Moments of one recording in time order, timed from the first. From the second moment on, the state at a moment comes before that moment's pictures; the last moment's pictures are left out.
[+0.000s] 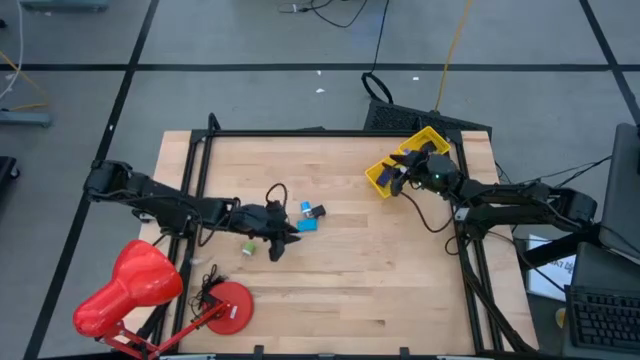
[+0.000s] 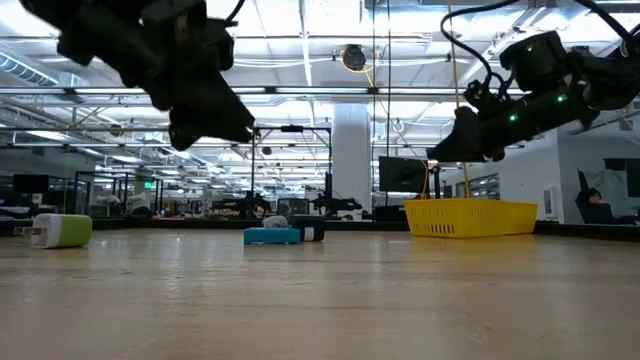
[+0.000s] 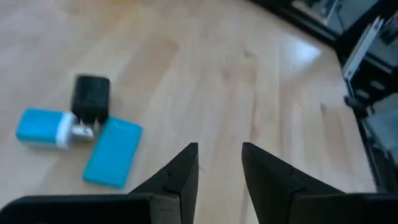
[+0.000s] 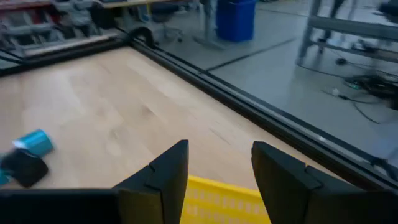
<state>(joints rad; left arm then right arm) -0.16 1.32 0.59 0.17 -0.07 -0.55 -0.55 1.04 0.21 0.59 0.09 0.07</state>
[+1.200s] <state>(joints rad) -0.43 1.32 0.76 -0.84 -0.17 -1.42 -0.55 1.04 0.21 0.66 -0.05 0.09</state>
